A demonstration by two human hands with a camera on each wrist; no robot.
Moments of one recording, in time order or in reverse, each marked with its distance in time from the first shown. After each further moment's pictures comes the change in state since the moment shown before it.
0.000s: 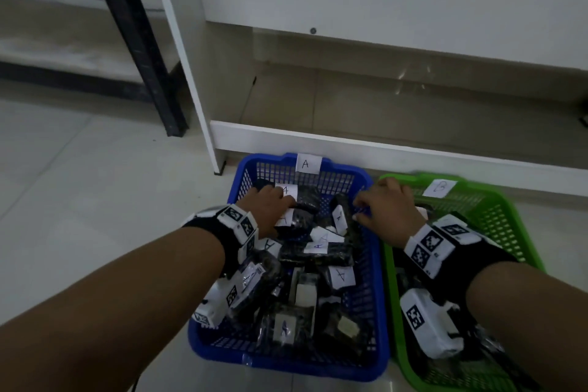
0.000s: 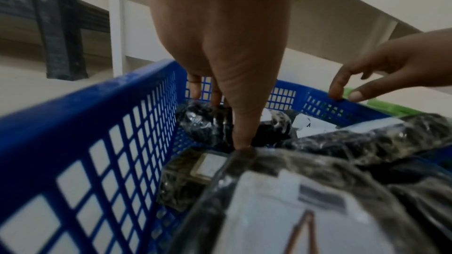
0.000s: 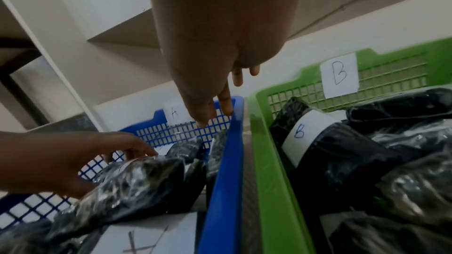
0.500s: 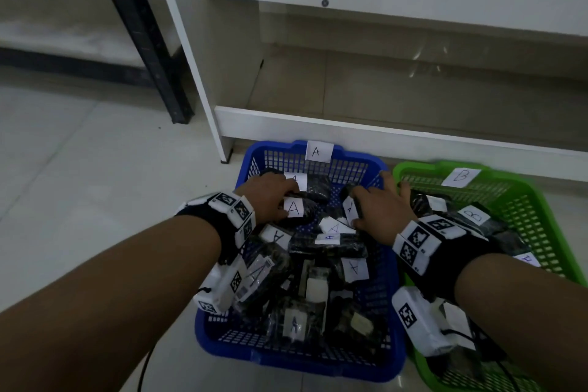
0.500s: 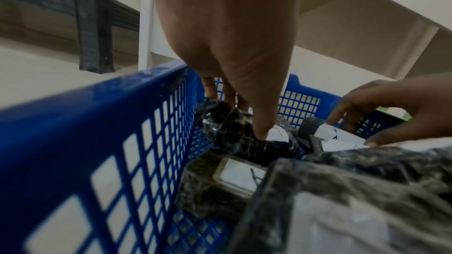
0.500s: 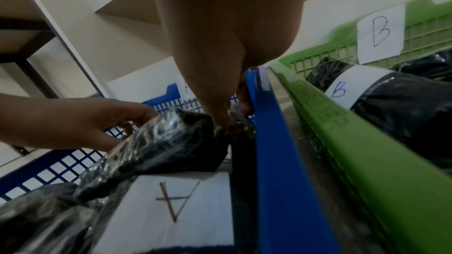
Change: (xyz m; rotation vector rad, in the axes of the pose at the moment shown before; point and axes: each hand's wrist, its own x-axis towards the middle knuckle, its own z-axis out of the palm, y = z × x) left_hand 0.006 -0.019 0.004 -0.253 0.048 -0.019; right_hand 0.015 -0.026 0.026 -0.012 -0.107 0.043
